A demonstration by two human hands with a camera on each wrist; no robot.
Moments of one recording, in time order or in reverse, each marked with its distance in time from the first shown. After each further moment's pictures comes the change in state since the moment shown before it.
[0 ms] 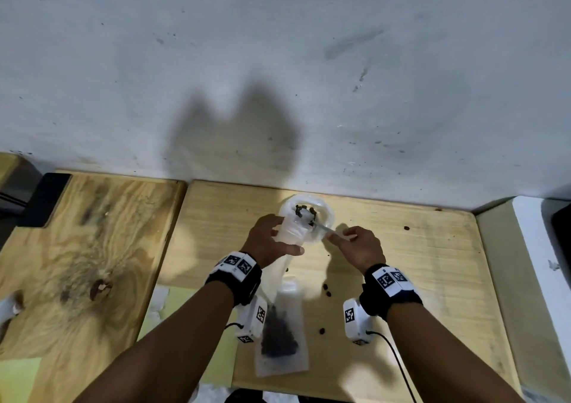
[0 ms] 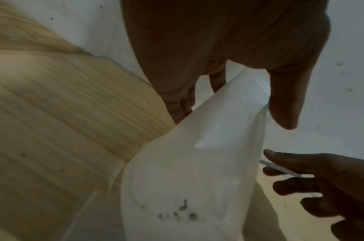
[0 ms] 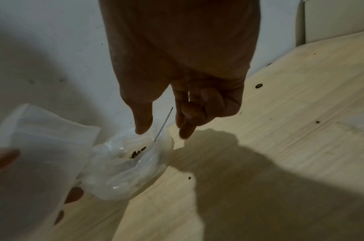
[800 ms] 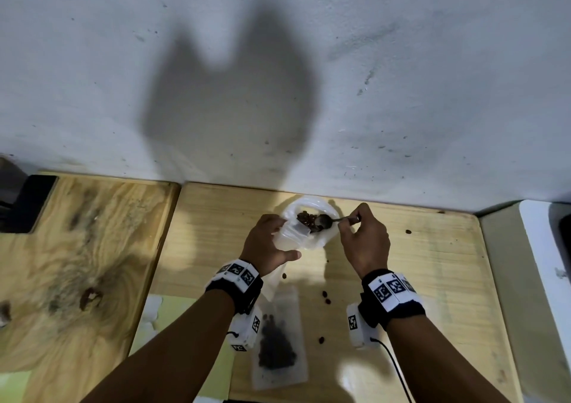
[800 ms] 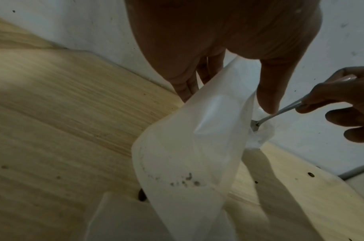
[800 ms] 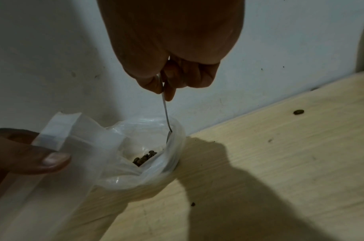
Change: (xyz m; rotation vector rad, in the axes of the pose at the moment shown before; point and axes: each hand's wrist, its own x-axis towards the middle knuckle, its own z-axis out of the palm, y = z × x) left_hand 0.017 -0.007 0.006 0.151 0.081 0.217; right_hand -0.003 -0.029 -0.006 -0.032 0.394 -0.360
